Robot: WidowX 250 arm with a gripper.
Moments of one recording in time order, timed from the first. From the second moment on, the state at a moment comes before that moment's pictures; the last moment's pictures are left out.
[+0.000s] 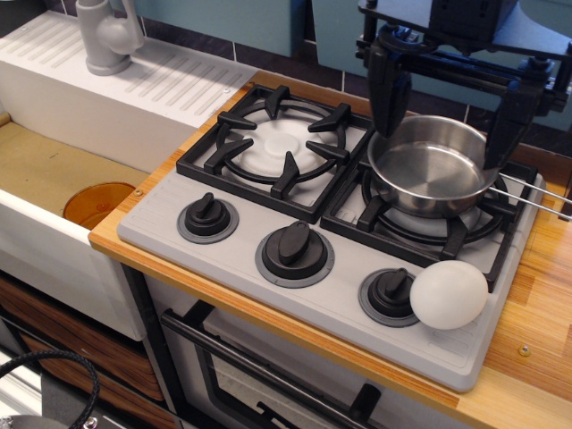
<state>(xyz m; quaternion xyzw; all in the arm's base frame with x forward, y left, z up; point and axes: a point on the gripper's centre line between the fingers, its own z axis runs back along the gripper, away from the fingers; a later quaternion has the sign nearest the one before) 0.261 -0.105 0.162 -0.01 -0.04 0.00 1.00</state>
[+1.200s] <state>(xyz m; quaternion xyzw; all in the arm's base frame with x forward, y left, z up) 0.264 -0.129 0.094 -0.02 -0.09 0.01 1.00</state>
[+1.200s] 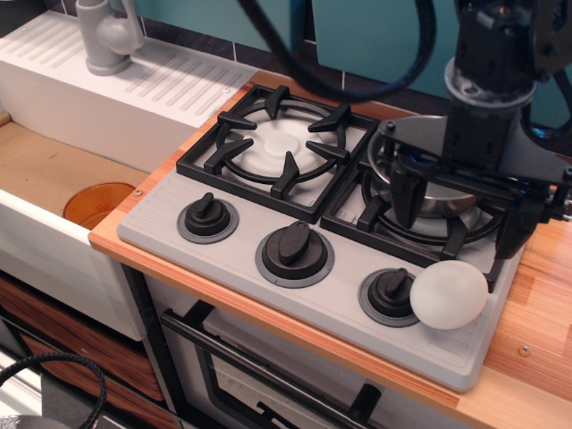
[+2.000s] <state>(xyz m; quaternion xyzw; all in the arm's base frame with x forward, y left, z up) 0.268 -0.142 0.065 -0.02 -0.13 0.02 0.99</state>
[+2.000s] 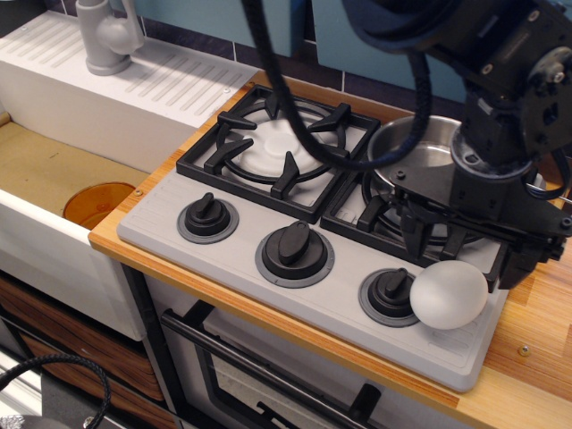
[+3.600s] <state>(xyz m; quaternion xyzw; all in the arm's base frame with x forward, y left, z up) 0.268 -0.144 0.028 -0.02 -0.17 0.01 0.98</state>
